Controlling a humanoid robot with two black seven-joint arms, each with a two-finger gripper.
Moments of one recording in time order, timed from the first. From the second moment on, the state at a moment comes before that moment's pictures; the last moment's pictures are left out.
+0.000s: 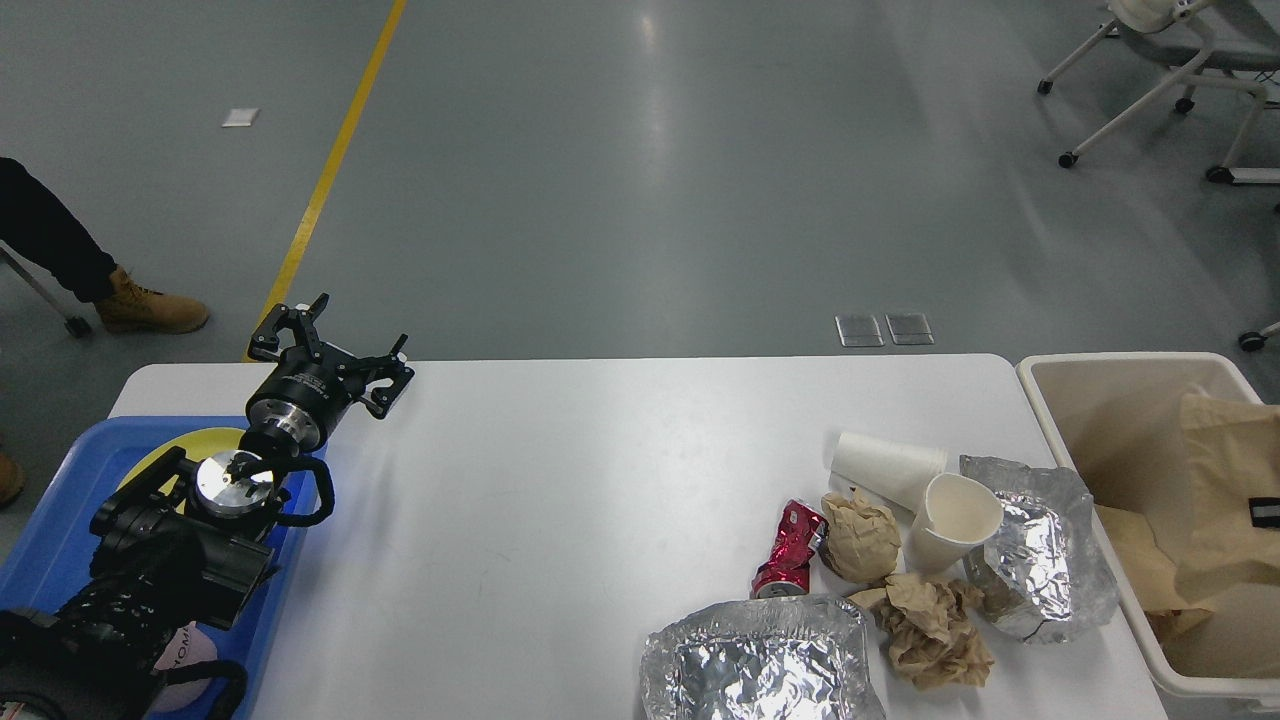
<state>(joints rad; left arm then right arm) -0.72 0.13 -1.15 -0.27 -0.18 -0.48 0.06 1.06 -0.54 -1.32 0.46 -0.41 0.30 -0.07</state>
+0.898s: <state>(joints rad) -0.72 0.13 -1.15 -0.27 -0.18 -0.48 0.06 0.75 -0.40 -1.14 0.32 -0.40 0.10 -0.08</state>
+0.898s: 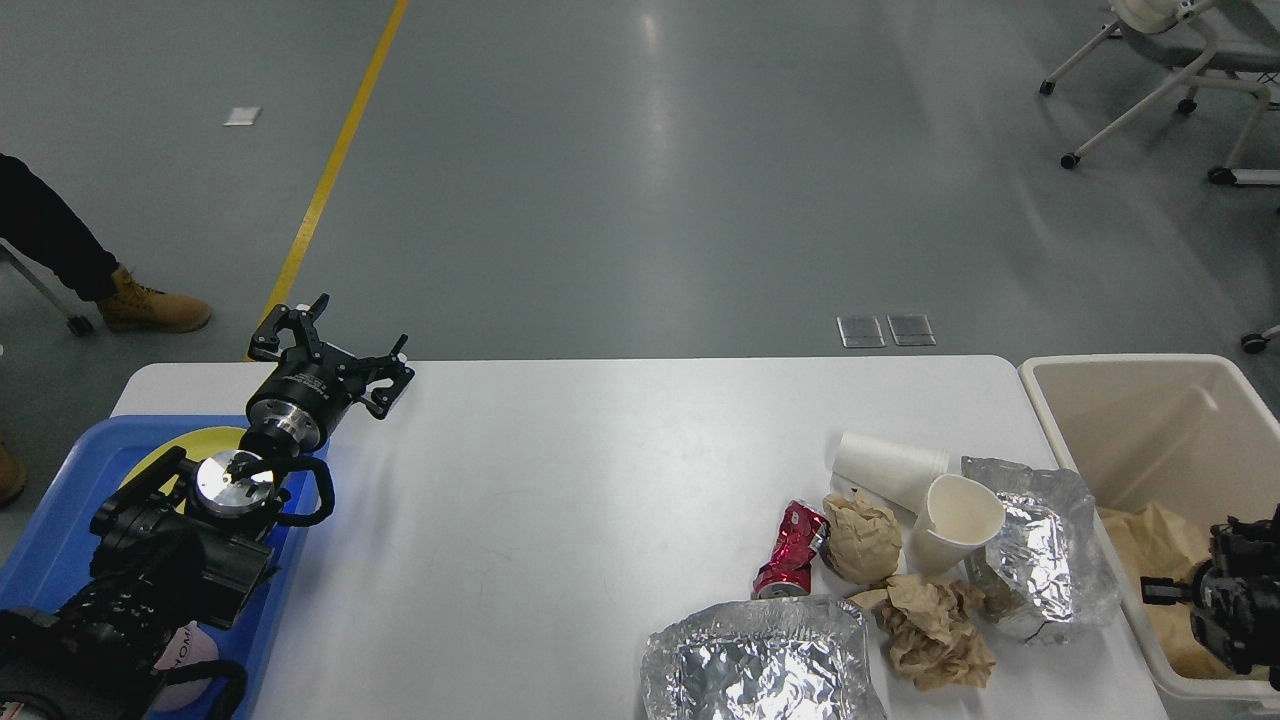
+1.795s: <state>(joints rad) -0.72 0.13 -1.15 -0.27 -0.18 -0.48 0.06 2.10 -0.37 -1.33 0.93 -0.40 0.93 -0.07</state>
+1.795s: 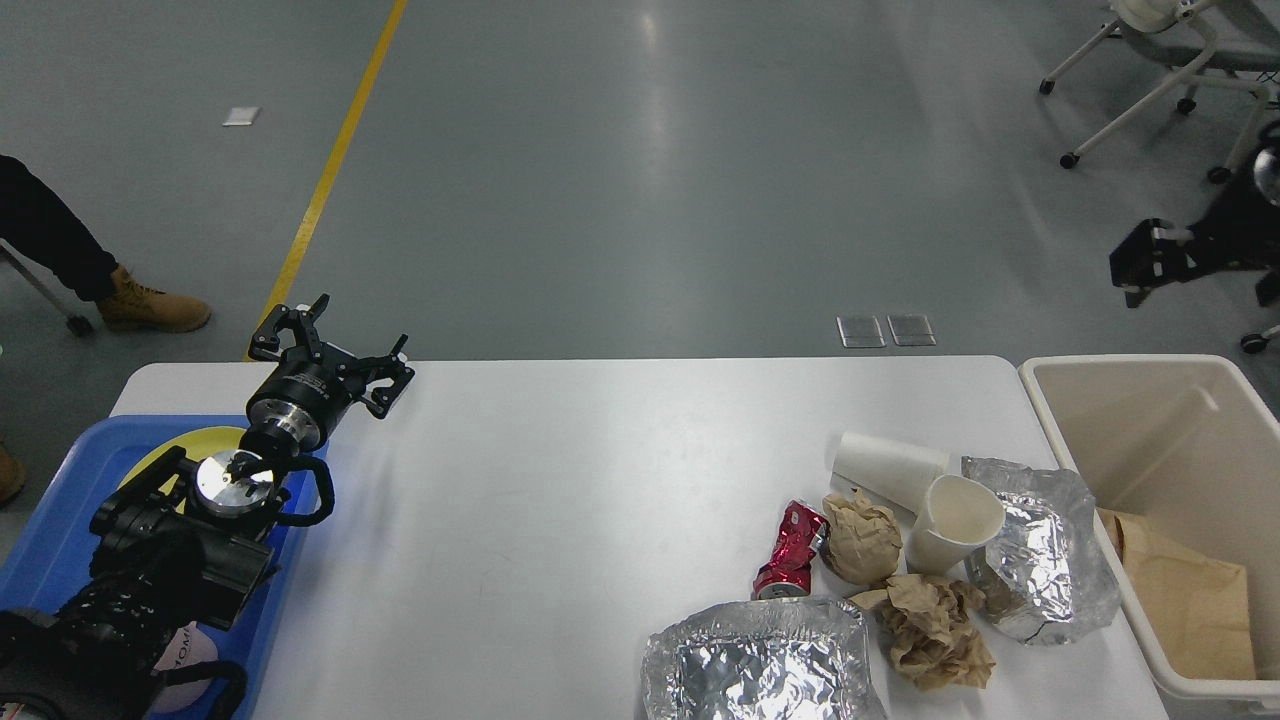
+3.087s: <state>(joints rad) -0.72 0.13 -1.15 -0.27 -0.18 -0.48 0.06 2.19 -0.39 -1.37 1.57 -0.27 0.45 -0.08</state>
